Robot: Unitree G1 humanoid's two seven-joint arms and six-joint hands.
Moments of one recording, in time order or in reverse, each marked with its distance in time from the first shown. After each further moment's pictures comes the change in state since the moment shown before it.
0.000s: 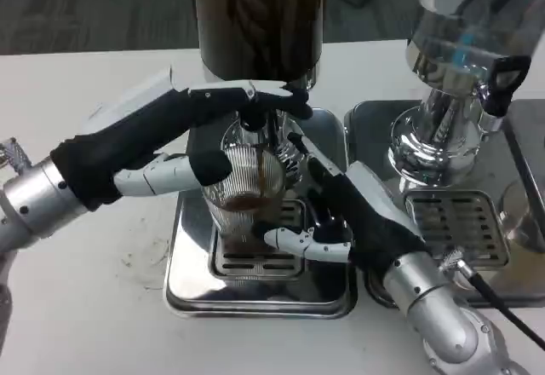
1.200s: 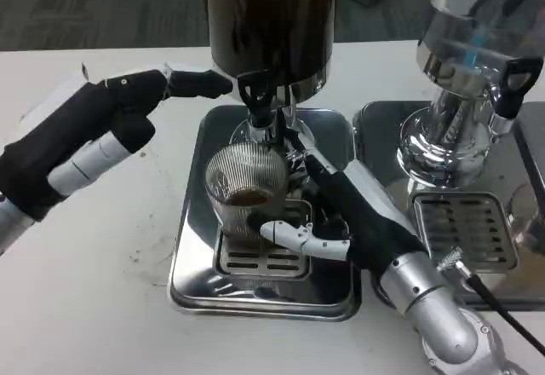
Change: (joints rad) left arm 0.074 -0.010 0.161 0.033 -0.050 0.042 0.021; right arm -0.005 0.004 -0.001 0.027 0.047 -0.048 -0.005
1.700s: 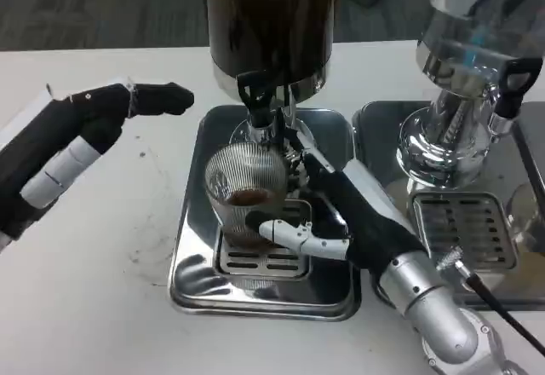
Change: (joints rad) left arm 0.049 0.008 0.055 0.058 0.001 0.010 0.030; right arm -0.002 -0.001 0.002 0.002 0.011 -0.013 -0.001
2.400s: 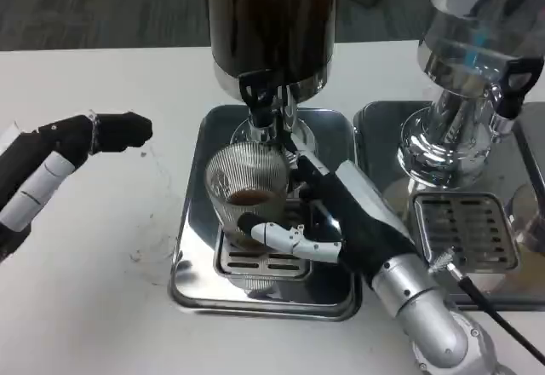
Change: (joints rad) left arm 0.038 0.015 0.034 0.129 0.044 0.005 0.068; right arm 0.014 0.015 0.028 -0.040 -0.041 0.053 -0.019
